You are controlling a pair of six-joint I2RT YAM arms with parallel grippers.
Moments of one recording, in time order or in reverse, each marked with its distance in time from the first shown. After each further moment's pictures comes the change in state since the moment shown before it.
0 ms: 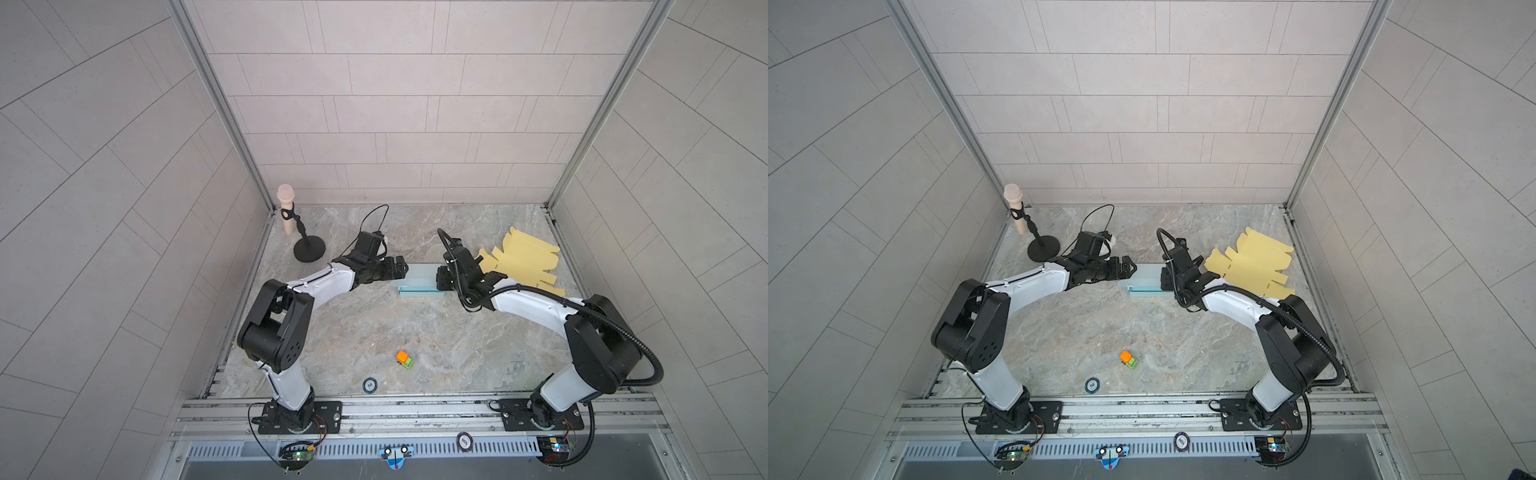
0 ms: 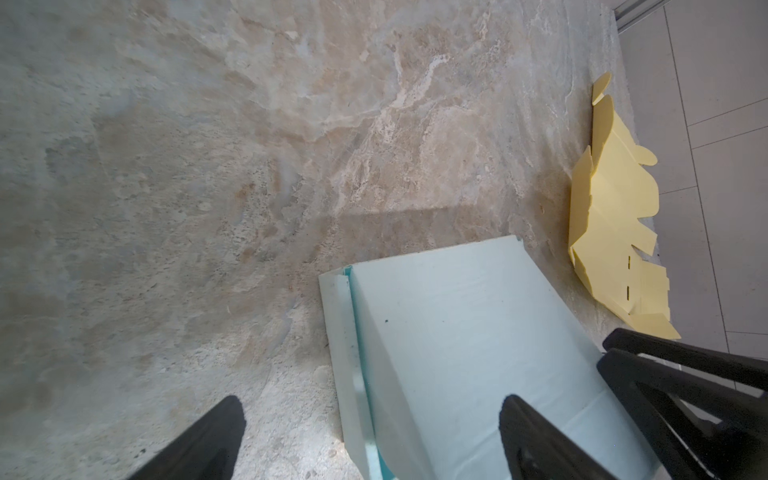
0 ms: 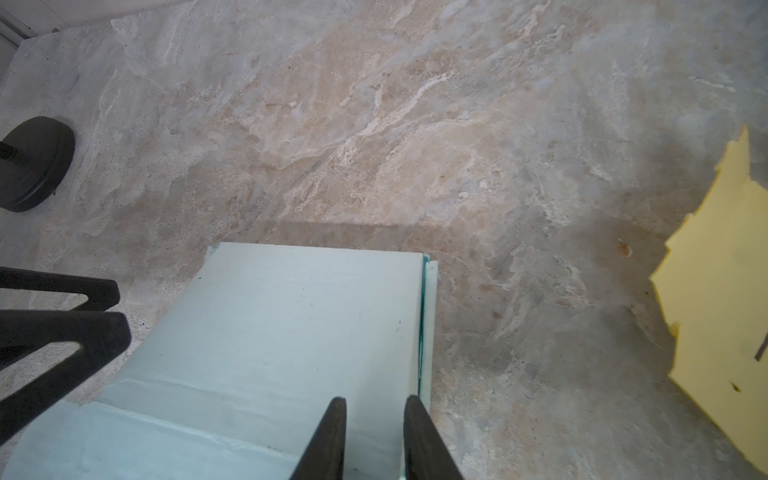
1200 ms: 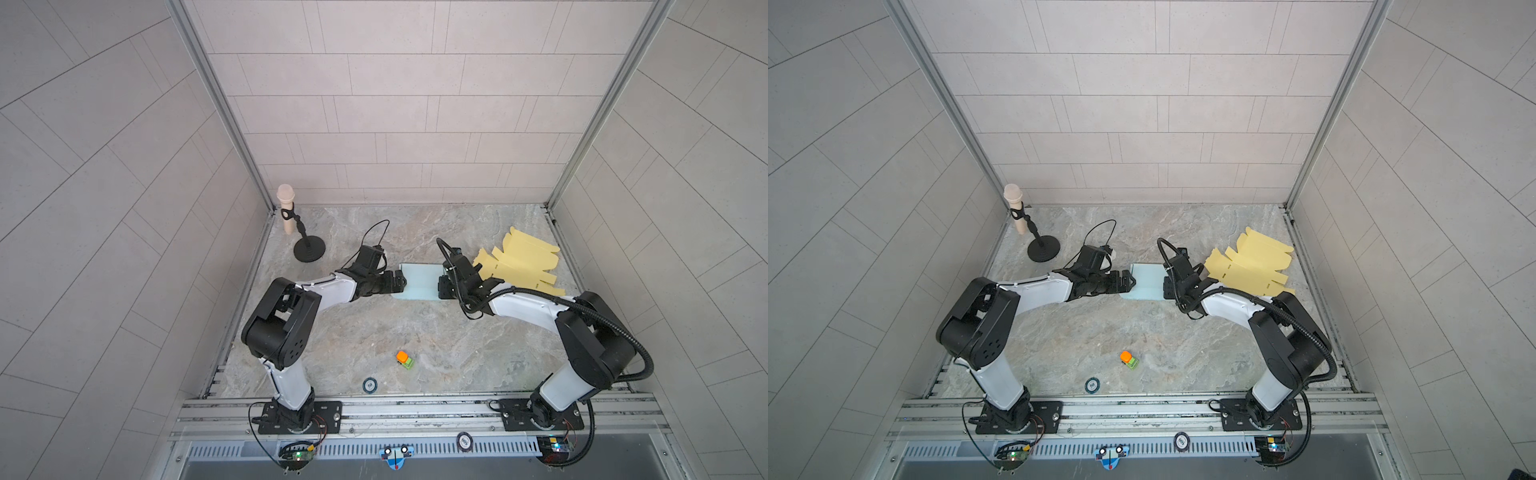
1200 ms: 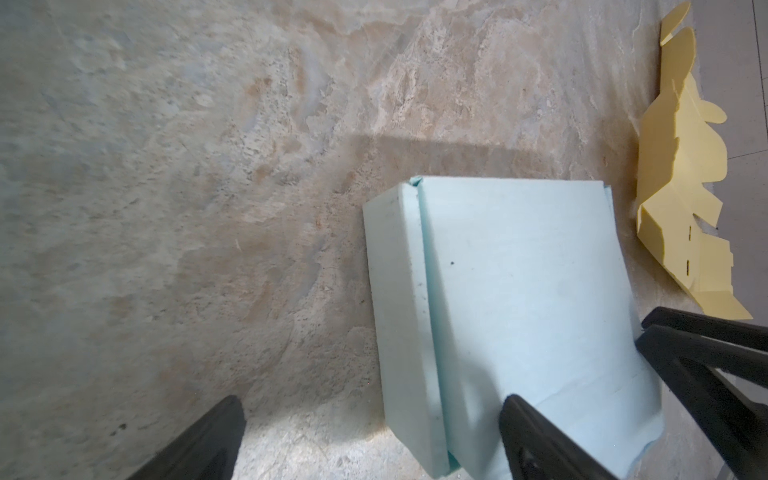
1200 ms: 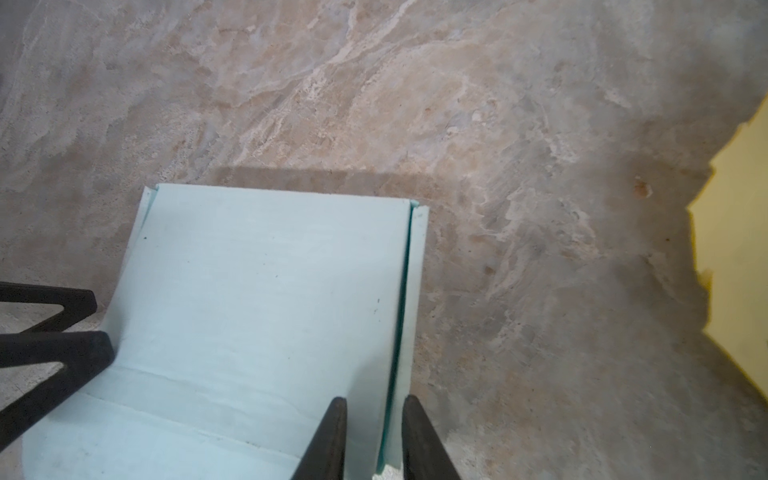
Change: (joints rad) left arm -0.020 0.018 -0.134 0.097 -0.016 0.000; right arm -0.001 0.022 -0.079 0.027 -0.008 0.005
